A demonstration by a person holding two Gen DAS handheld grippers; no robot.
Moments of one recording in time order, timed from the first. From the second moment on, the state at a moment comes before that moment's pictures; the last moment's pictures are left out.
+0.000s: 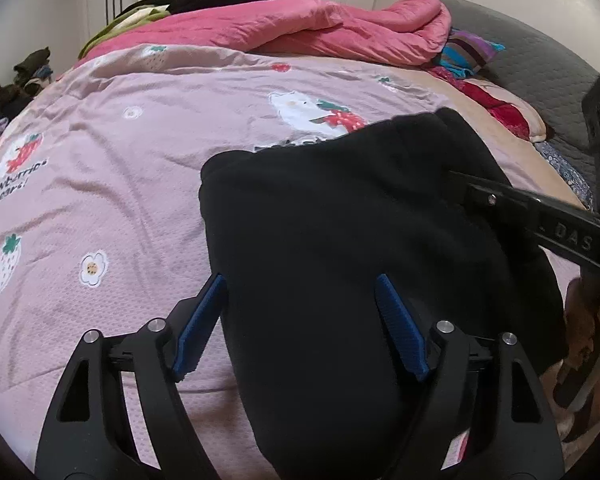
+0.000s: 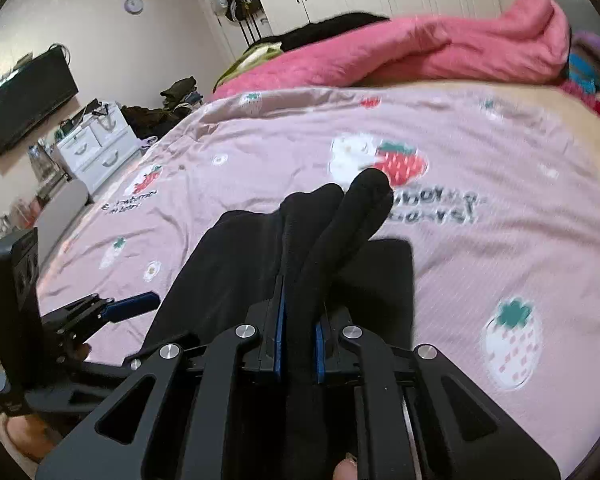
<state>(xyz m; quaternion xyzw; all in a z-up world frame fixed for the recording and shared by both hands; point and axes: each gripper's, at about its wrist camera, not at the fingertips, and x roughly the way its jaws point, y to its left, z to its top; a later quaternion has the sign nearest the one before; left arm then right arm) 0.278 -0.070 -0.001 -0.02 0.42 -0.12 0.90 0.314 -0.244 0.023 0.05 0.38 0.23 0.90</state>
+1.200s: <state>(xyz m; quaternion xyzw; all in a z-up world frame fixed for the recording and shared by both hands) 0.223 -0.063 0.021 -0.06 0.39 -0.14 0.91 0.199 -0.301 0.036 0.11 0.29 0.11 0.94</state>
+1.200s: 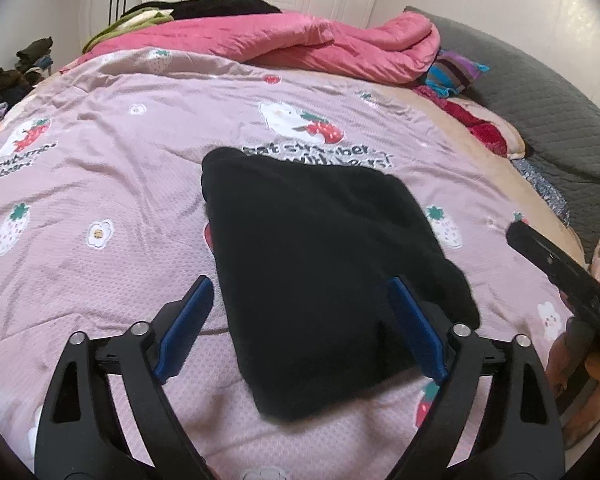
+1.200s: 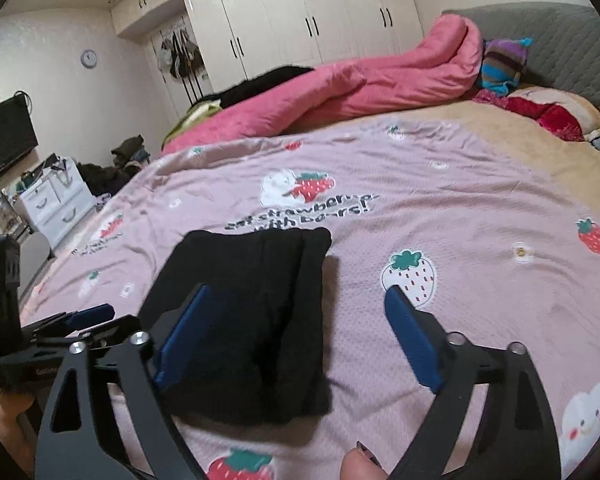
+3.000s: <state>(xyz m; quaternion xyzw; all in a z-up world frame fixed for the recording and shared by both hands) 0.068 -0.016 -0.021 -0.04 0.33 -0.11 0.94 0.036 -0.245 -0.027 0.02 0.24 0.05 0.97</state>
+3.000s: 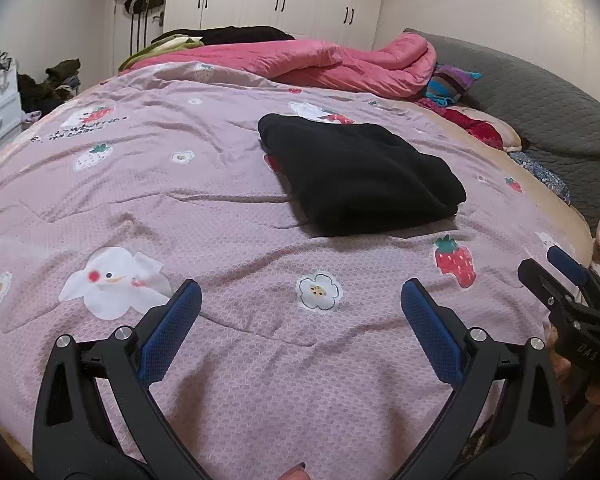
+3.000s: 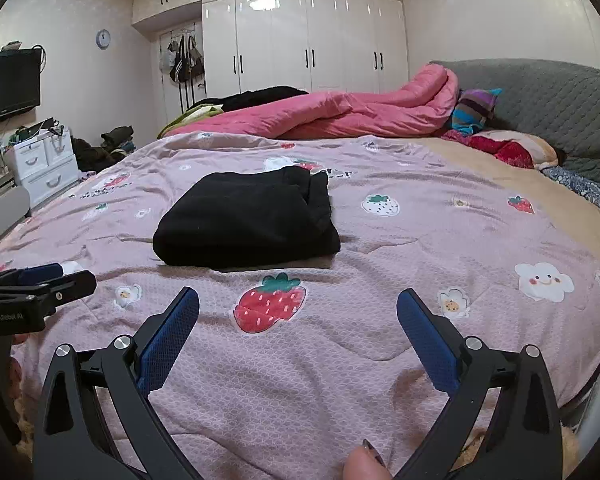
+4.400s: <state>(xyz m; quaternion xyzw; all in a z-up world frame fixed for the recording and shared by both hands) 0.075 -0.015 -0.033 -0.03 0.35 -0.09 0.93 0.046 -0.242 -0.044 0.01 0.26 0.04 0.96</state>
